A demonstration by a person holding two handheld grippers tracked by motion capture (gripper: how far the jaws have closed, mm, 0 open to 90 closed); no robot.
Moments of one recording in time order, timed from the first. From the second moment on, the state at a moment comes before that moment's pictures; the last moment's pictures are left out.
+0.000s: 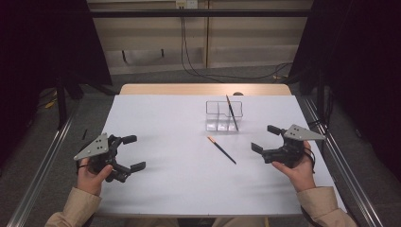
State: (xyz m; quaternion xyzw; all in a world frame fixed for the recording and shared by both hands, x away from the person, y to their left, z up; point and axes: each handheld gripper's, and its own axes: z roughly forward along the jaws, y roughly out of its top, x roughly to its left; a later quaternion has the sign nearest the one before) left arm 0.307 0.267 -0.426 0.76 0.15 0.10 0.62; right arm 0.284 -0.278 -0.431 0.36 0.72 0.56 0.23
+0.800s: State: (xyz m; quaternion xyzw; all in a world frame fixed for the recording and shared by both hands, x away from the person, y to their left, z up) left arm 0.309 0.264 -0.425 0.76 0.15 0.09 0.62; right arm 0.264 -0.289 -0.431 0.36 0.71 0.56 0.24
